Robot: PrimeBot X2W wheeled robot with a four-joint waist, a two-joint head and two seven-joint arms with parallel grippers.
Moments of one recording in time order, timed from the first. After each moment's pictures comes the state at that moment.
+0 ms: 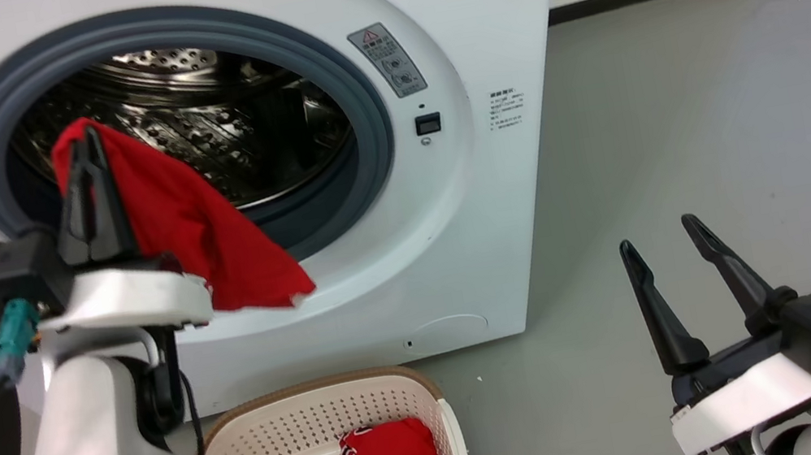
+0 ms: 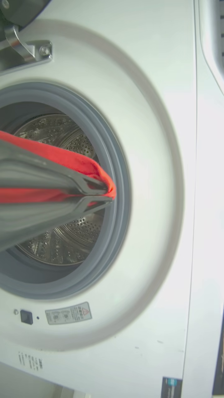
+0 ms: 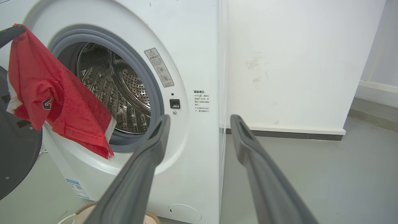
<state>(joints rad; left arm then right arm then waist) -0.50 0.22 -0.06 0.30 -0.25 0.03 -0.26 -0.04 -0.05 0.14 -0.02 0.11 0.13 -0.18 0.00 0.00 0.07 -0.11</state>
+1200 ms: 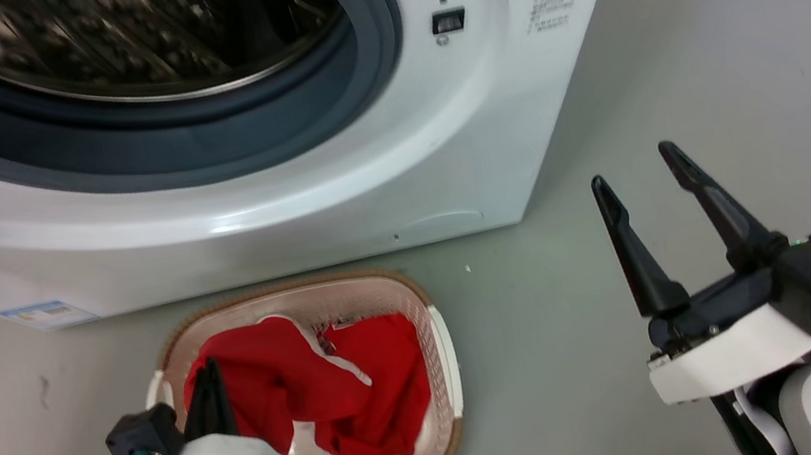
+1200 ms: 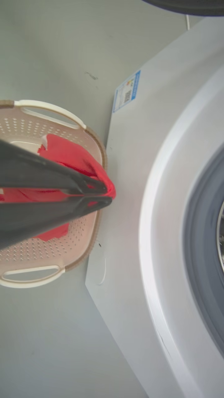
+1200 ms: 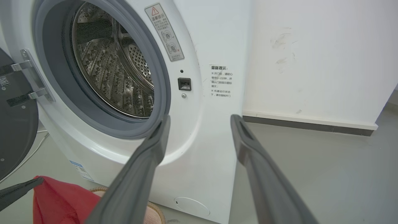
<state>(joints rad) -0.18 0.12 -0.09 0.43 -0.36 0.07 -0.24 -0.14 -0.05 0.18 -0.09 0.08 0.13 -0.17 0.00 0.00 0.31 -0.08</state>
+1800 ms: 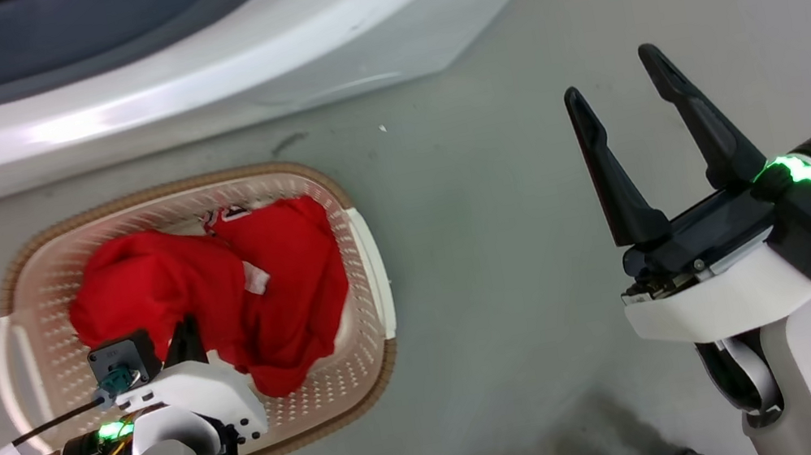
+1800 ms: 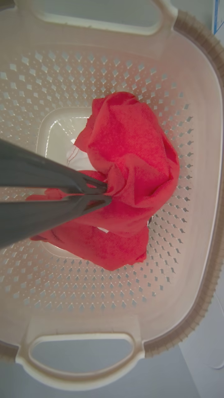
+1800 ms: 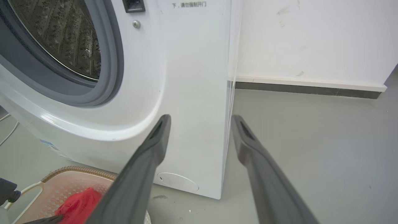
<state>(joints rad) -0.51 0.13 -0.03 0.91 -0.30 0.00 -0.26 -0.31 -0.05 0.22 -0.08 0.10 0.13 -0.23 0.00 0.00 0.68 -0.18</state>
